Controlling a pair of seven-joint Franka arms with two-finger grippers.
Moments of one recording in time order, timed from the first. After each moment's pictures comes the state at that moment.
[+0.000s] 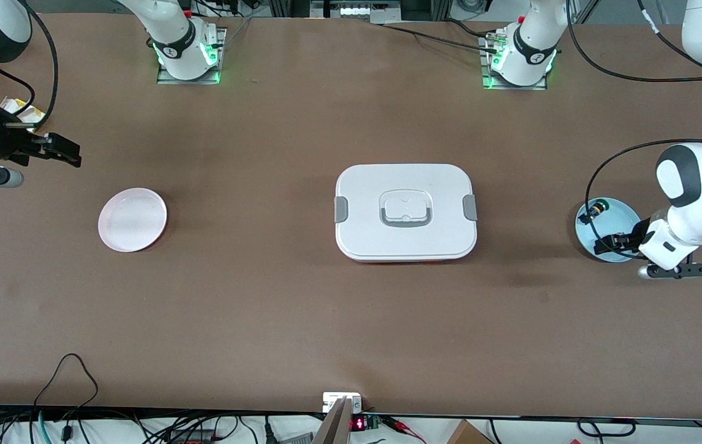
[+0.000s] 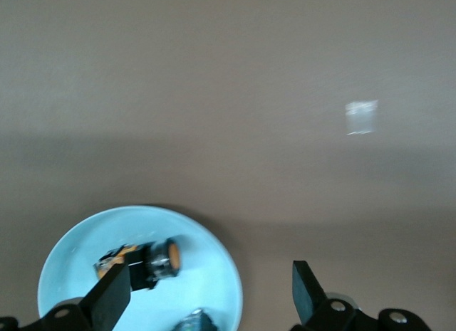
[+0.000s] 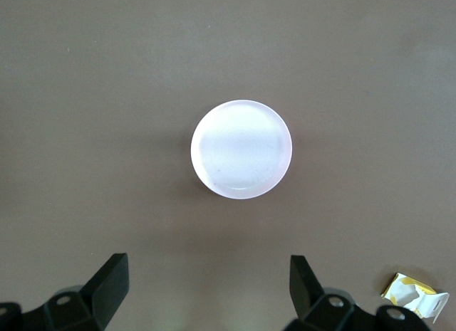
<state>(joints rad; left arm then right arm) 0.23 0.45 -0.02 -1.88 -0.04 2.30 0.15 0.08 0.04 -0.08 -1.70 -0.07 1.63 0.00</state>
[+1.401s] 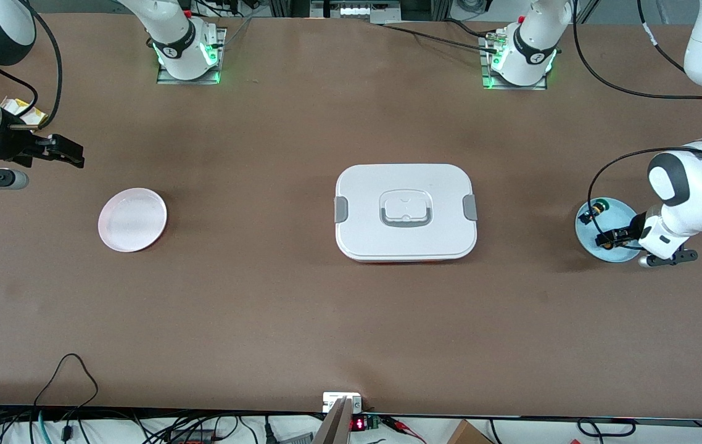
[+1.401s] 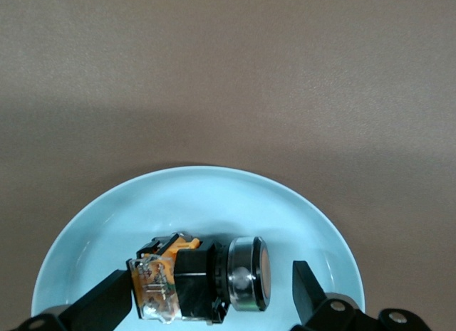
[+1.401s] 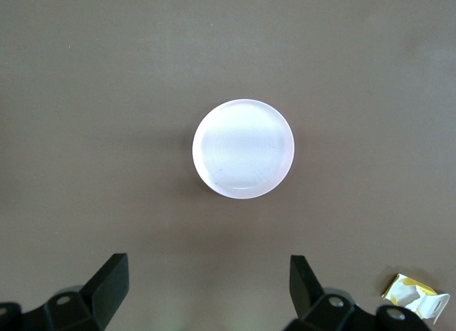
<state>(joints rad) 0.34 0.55 -0.03 -1.96 -0.04 2.46 0.16 0.08 0.04 -0.08 -1.70 -0.07 1.63 0.00</state>
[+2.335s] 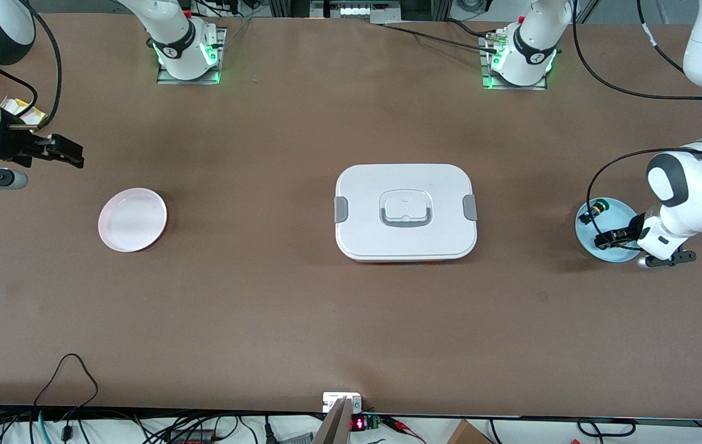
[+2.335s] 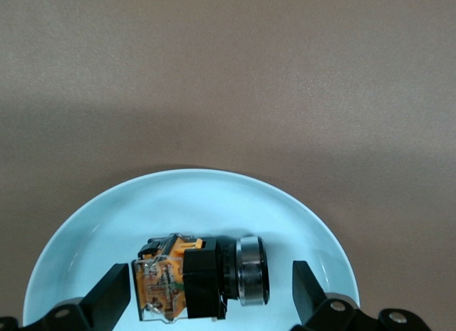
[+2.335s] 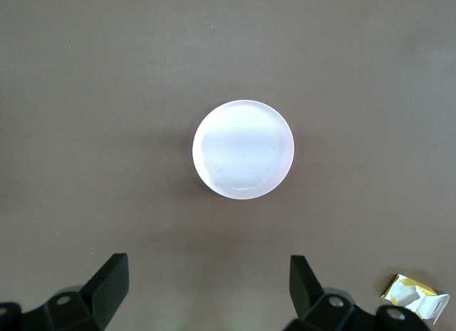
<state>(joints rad) 0.34 0.56 -0.03 -1.96 -0.04 2.46 0.17 0.08 0.04 -0.08 -1.70 -0.07 1.63 0.00</state>
